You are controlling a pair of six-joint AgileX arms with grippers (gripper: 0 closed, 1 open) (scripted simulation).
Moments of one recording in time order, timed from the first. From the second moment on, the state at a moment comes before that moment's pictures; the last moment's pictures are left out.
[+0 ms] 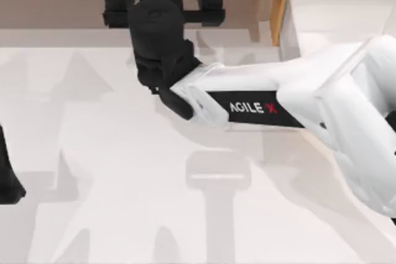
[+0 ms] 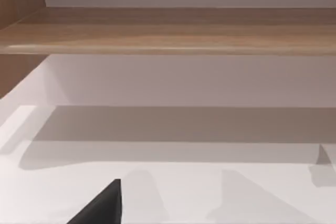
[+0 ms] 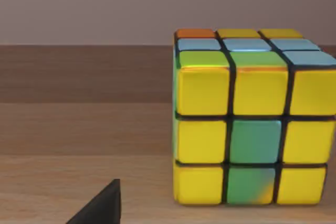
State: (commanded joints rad) left arm 0.00 0.00 0.00 0.00 0.00 0.00; right arm 0.80 2.48 1.78 0.68 0.84 0.02
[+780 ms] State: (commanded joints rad) left arm 0.00 0.00 0.00 0.00 0.00 0.00; right arm 0.73 2.66 2.13 0.52 0.77 0.01
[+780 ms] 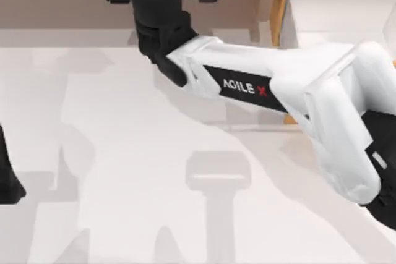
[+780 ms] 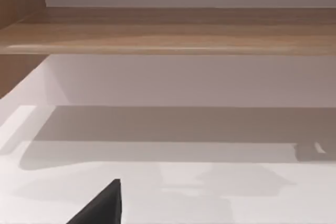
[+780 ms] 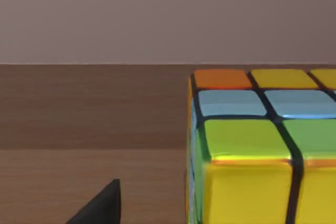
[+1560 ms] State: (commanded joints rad) left arm 0.00 0.00 0.00 0.00 0.00 0.00; right arm 0.73 2.66 2.13 0.52 0.77 0.01
